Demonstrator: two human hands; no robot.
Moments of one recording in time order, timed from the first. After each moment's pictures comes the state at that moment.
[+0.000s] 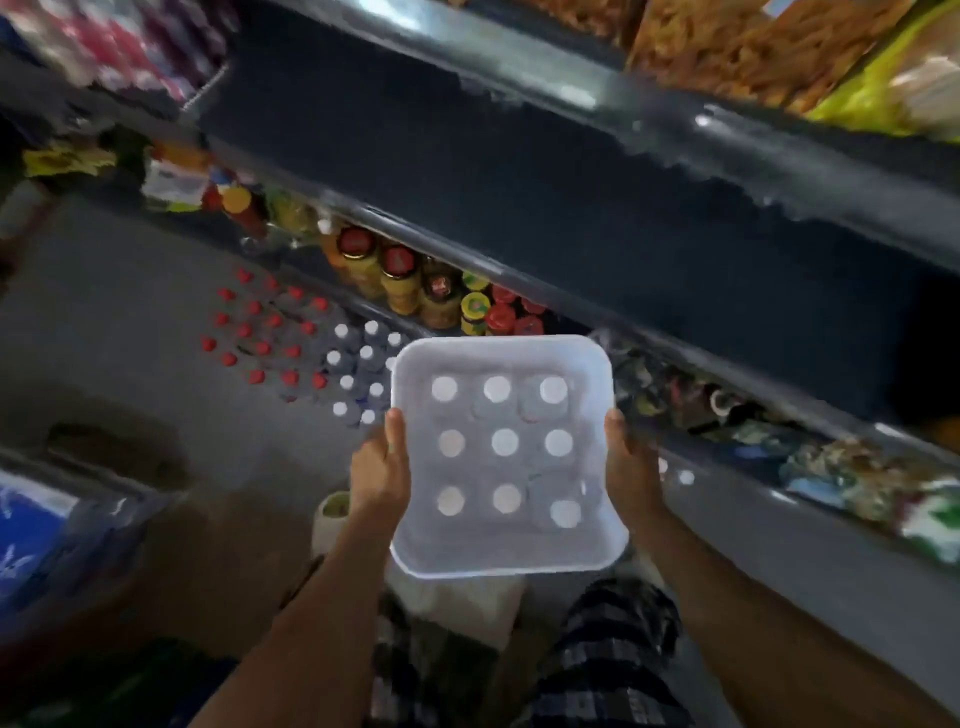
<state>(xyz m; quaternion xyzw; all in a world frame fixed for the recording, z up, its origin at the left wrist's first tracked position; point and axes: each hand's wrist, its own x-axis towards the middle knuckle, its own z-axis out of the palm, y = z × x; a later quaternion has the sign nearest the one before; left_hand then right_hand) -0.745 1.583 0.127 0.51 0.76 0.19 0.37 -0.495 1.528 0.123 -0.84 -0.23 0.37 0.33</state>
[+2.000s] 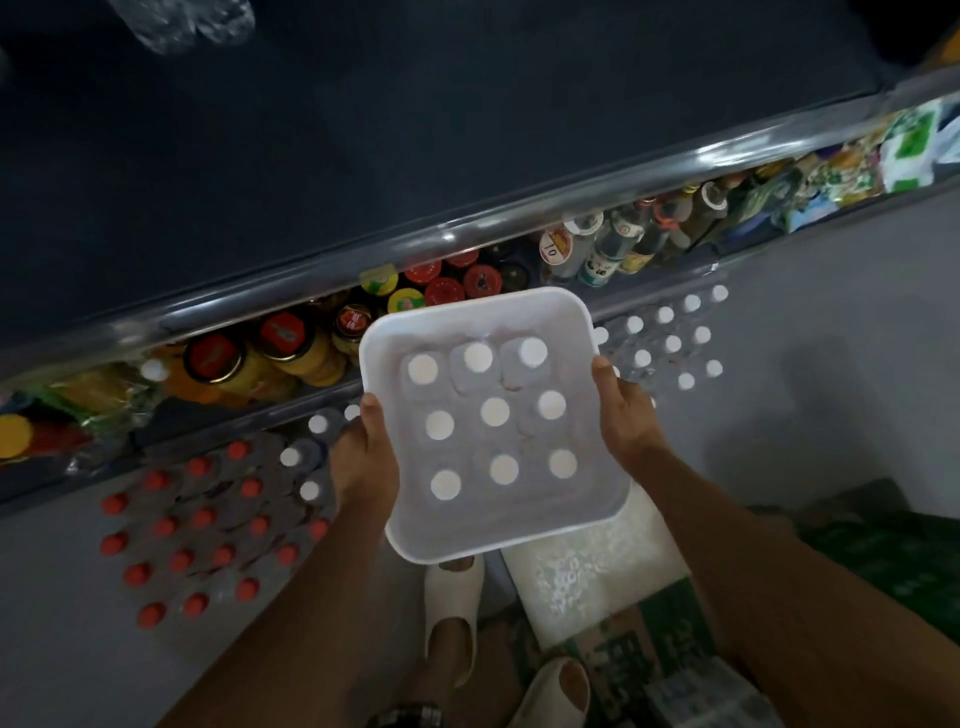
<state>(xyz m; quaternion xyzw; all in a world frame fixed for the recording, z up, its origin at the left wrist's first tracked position) -0.782 1.782 -0.045 0.66 0.61 0.08 0.43 -0.603 1.598 -0.028 -0.89 0.00 0.27 0.37</state>
